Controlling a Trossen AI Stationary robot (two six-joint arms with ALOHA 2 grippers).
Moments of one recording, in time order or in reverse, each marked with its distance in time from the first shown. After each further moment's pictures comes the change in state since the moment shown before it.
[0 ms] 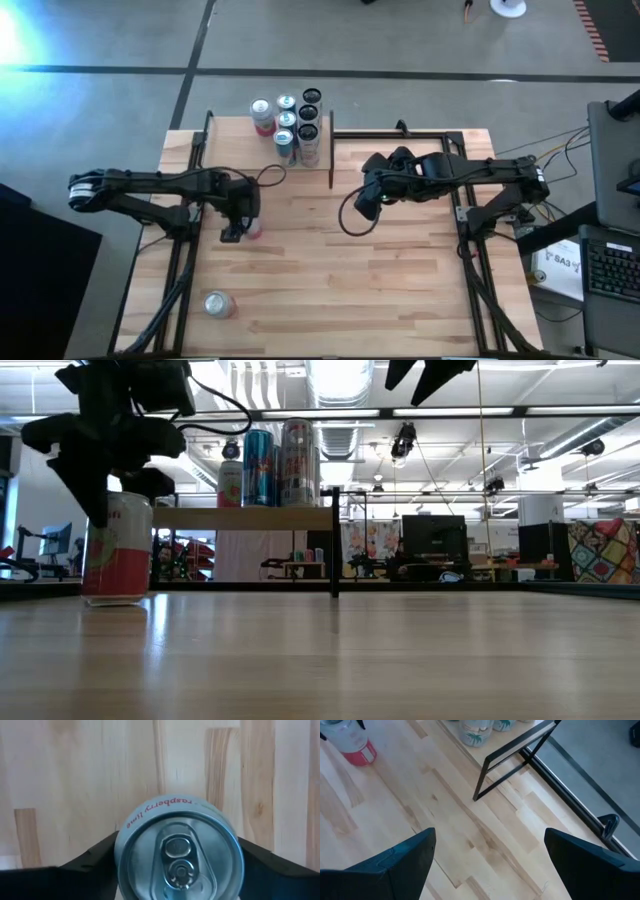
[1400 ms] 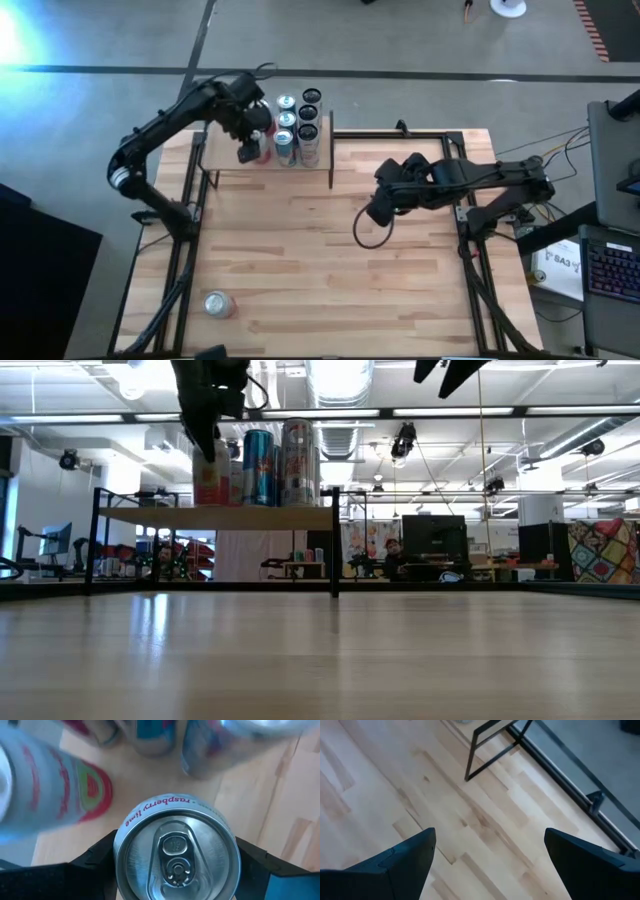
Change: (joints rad) left arm 0.556 0.412 0.899 -0.433 -0.064 0.225; right arm 0.075 -0.034 0.000 -0.155 0.024 0.142
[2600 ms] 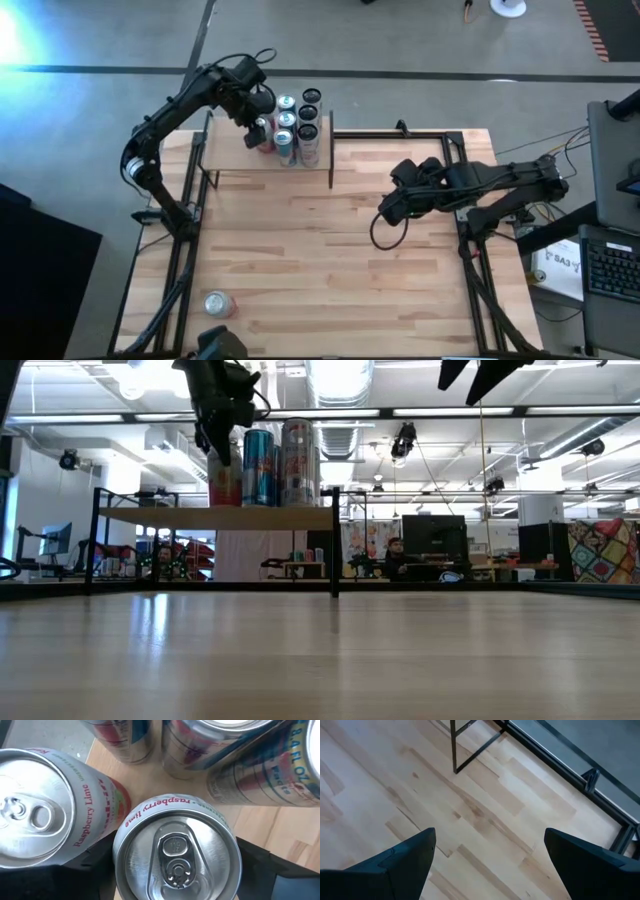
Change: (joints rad) left arm 0.089 0.127 0.151 -0.020 0.067 -0.010; right arm 0.030 -0.118 -0.151 -0.001 0.025 0.154
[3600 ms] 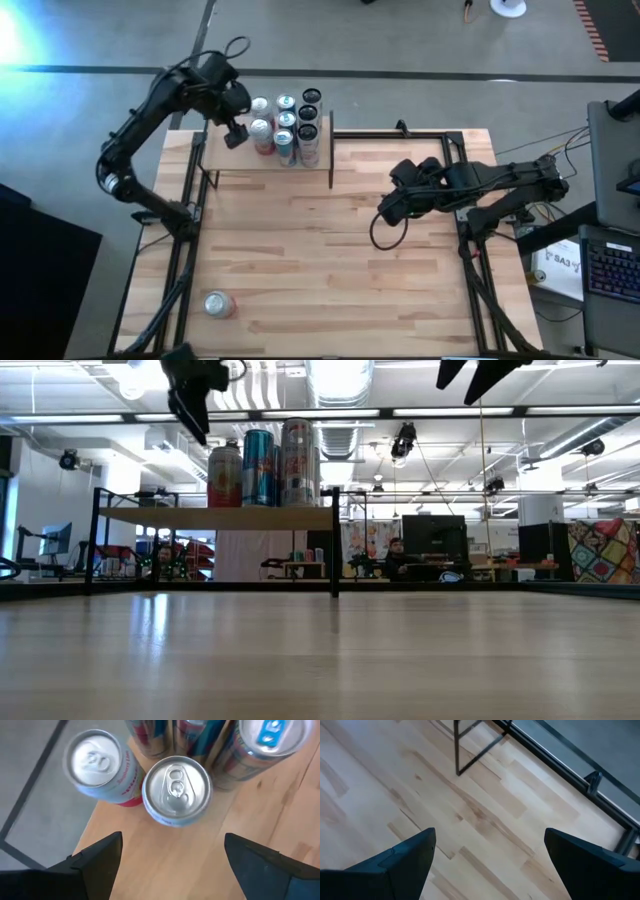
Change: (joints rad) left arm 0.000 -0.189 0.000 -0.049 -0.080 -0.039; right arm 0.000 0.000 -0.001 0.015 0.002 -0.010
